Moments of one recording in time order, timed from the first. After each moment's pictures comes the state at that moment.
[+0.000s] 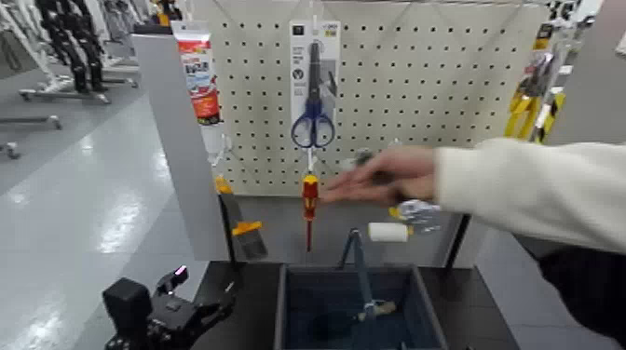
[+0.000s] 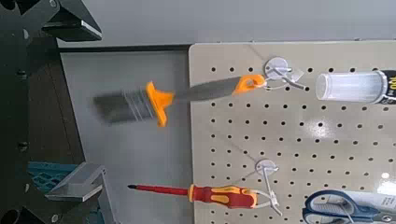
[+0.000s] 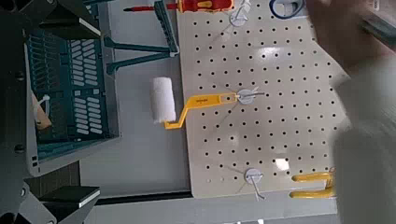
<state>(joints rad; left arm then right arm) 0.15 0.17 -0.01 -1.63 0.19 -0.05 -0.37 0.41 -0.12 0.25 -1.57 -0.07 -0.56 -0.26</state>
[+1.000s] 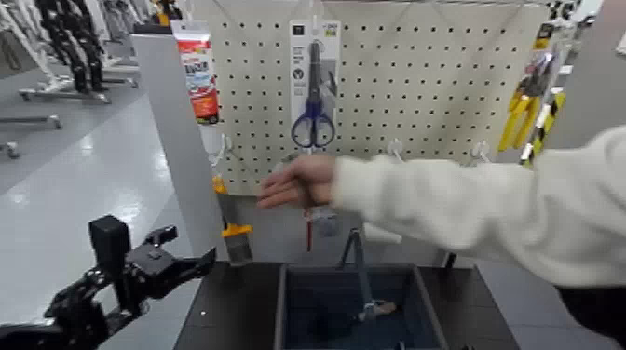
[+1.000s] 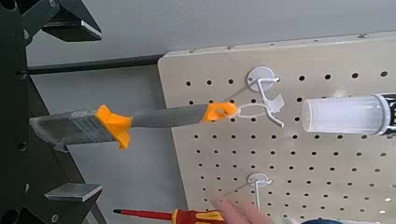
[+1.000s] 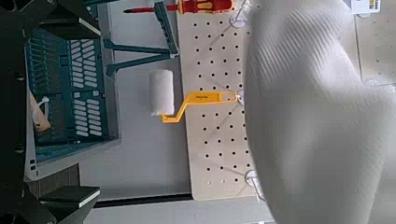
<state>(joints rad) -0.08 0.27 0.05 -1.54 0.19 0.12 -0.60 0.40 -0.13 0.26 -1.56 -0.07 -0.56 -0.26</state>
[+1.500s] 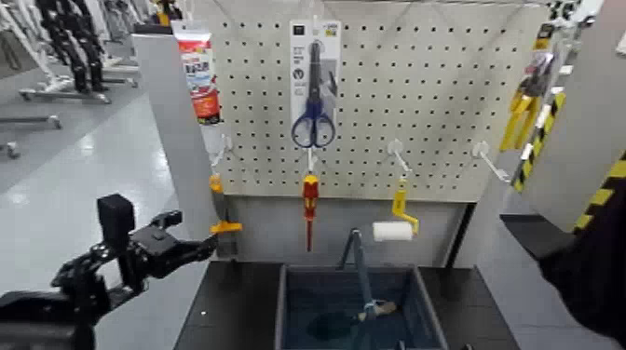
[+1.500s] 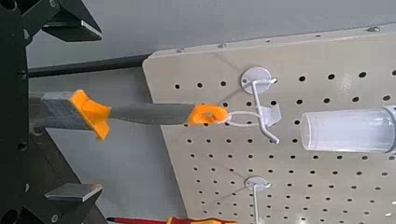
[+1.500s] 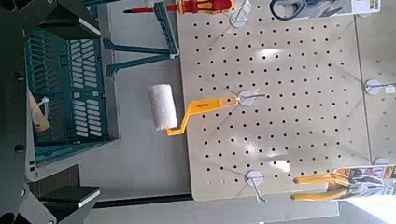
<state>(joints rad) -0.21 0.33 -0.01 -1.41 0.23 0.11 -0.64 0.40 -0.13 0.26 -1.56 -0.07 -0.56 -0.26</state>
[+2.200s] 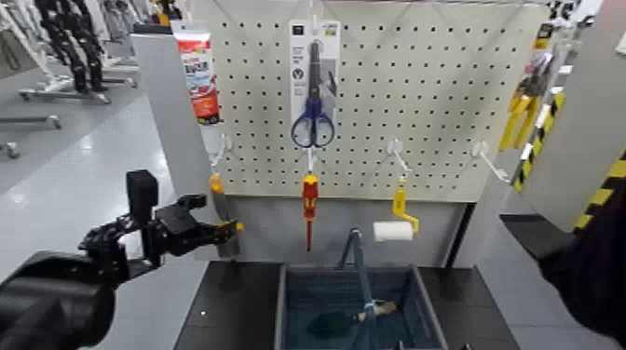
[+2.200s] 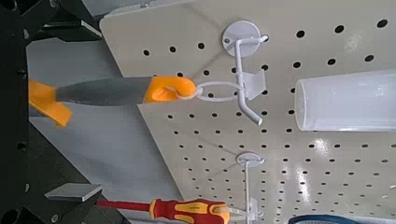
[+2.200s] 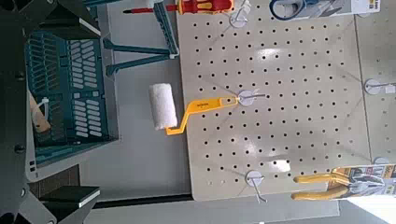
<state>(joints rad) -0.39 0.36 -0.15 -1.25 0.27 0.09 -0.74 0.40 -0.12 0.26 -1.56 -0.07 -0.56 -0.26</state>
